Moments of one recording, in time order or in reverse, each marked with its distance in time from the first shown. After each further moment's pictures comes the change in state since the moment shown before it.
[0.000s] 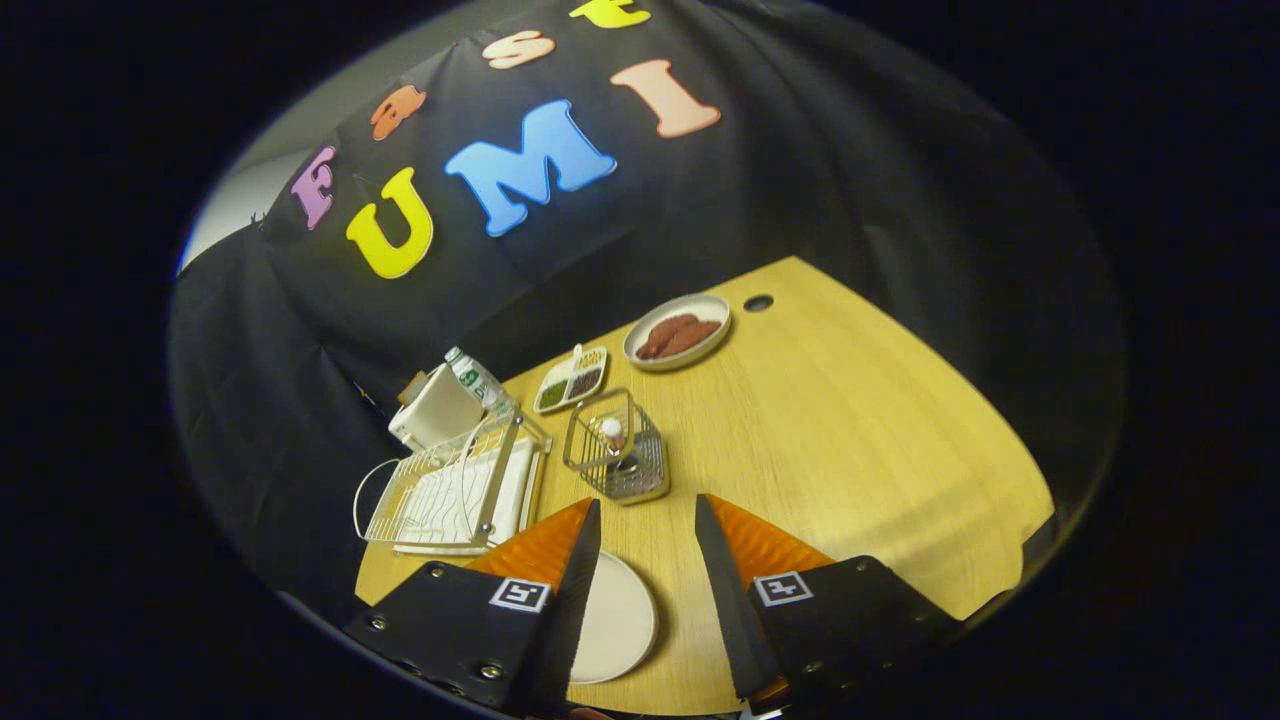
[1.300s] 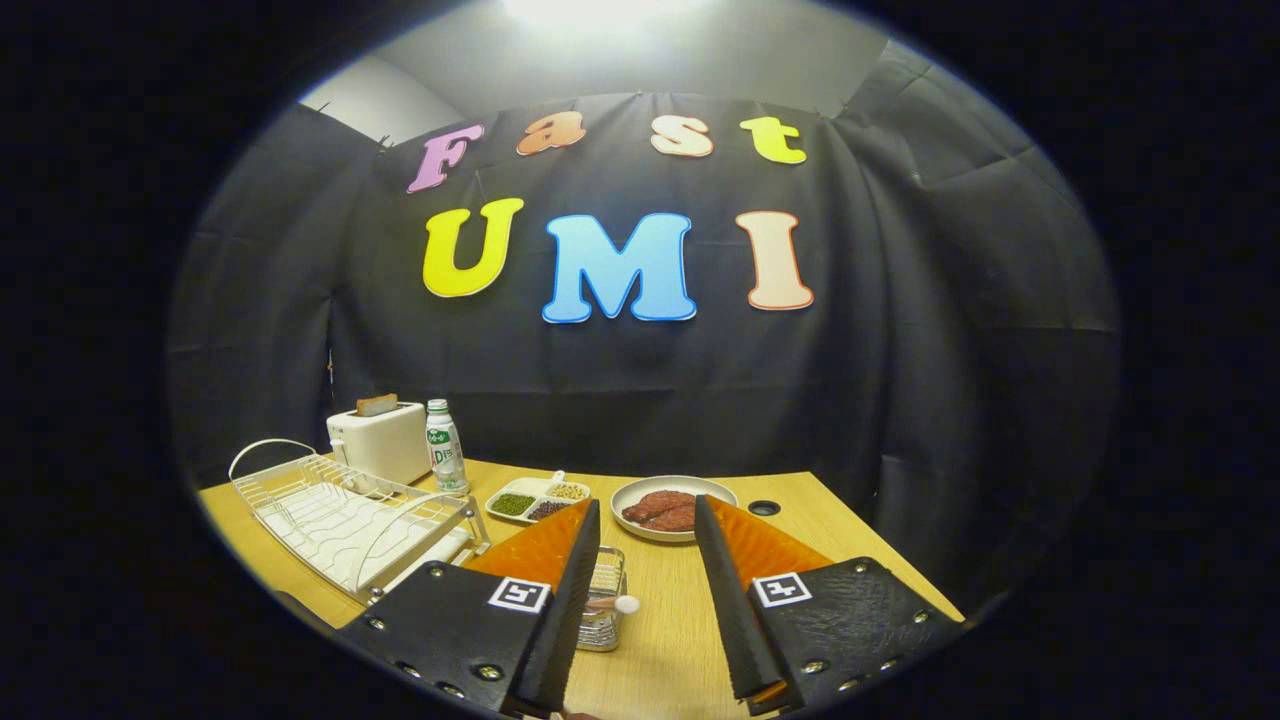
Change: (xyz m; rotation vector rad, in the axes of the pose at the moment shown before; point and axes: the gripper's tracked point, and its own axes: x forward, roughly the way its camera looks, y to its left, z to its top) arm 0.094 0.040 0.054 -0.431 -0.439 -0.035
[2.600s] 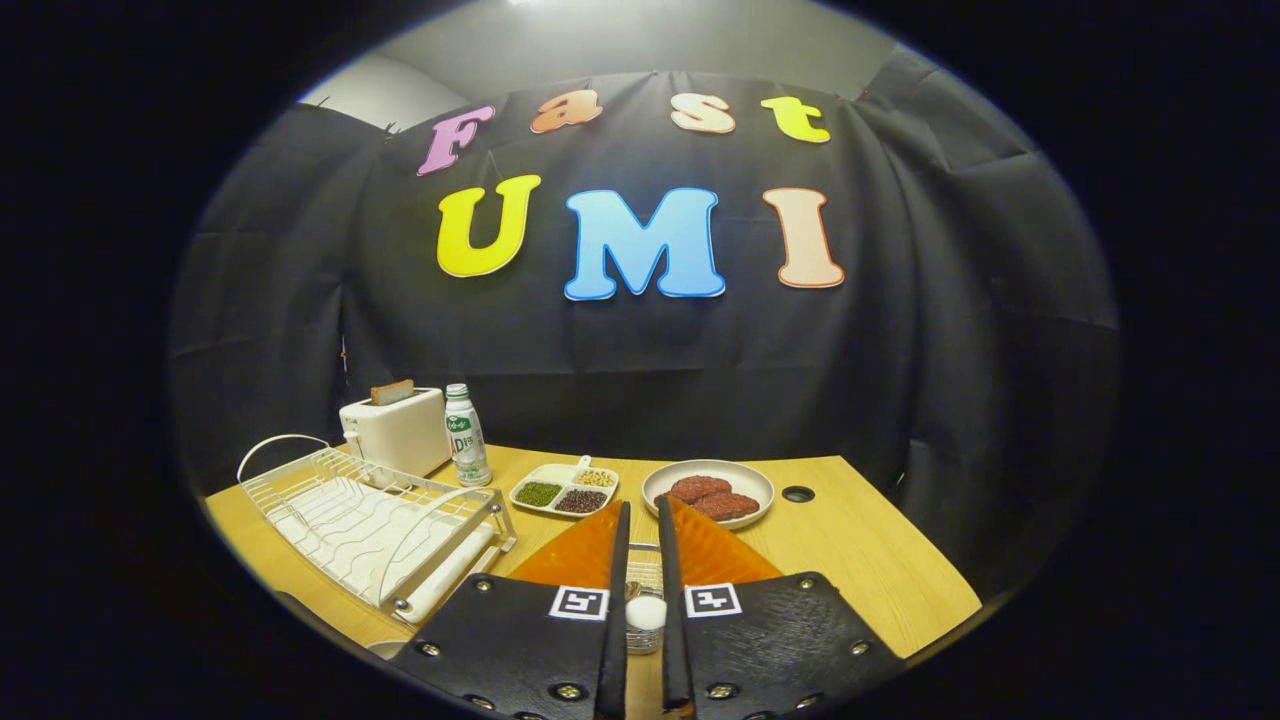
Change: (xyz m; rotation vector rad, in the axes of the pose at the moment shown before) arm 0.001 0.031 0.021 -0.007 0.075 0.021
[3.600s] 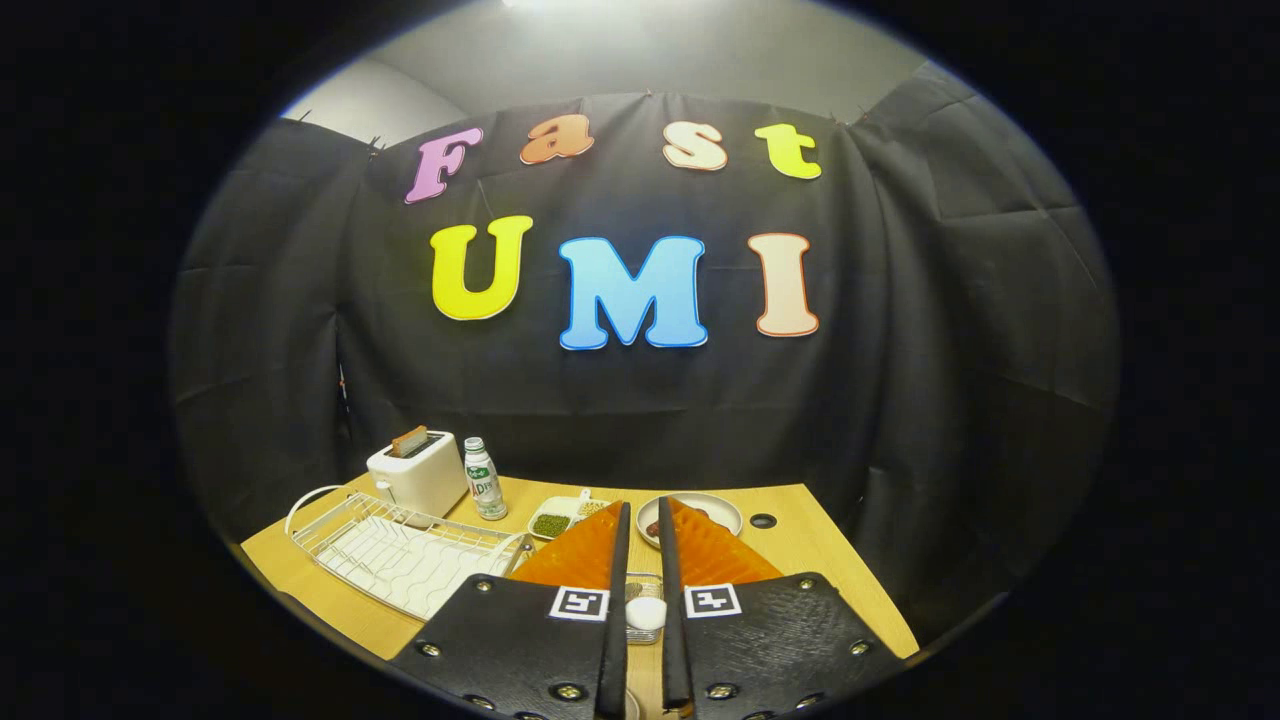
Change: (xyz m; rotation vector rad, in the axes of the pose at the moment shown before) arm -0.081 0.019 0.110 -0.005 0.015 -0.038
